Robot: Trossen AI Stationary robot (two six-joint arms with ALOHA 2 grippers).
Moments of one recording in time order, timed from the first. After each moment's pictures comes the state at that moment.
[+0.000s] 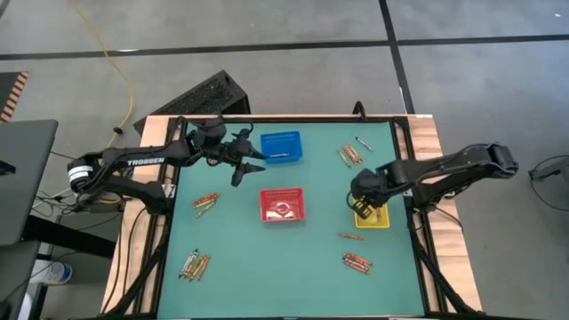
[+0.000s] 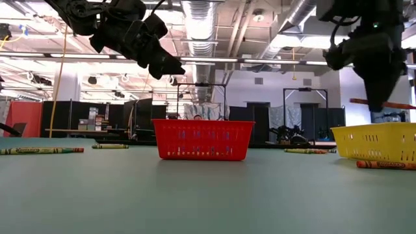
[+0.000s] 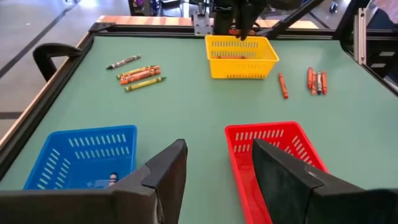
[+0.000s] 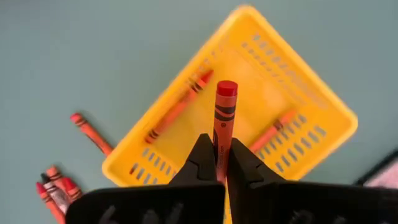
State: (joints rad) left arm 0.47 1.25 0.70 0.21 0.48 0.15; right arm 0.11 1.19 0.85 -1.14 0.06 0.98
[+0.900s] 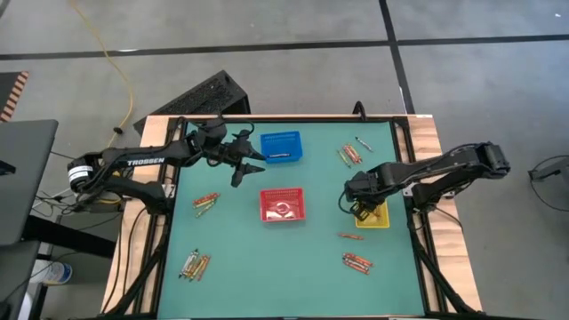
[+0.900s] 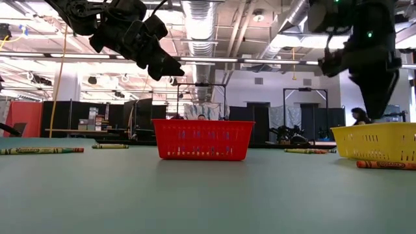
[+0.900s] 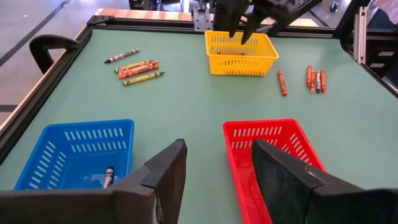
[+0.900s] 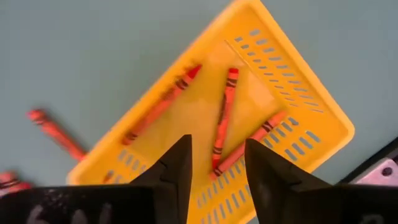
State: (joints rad) left arm 0.47 1.25 0.70 0.19 0.48 0.14; right arm 0.09 1.28 0.87 -1.16 0.08 0.87
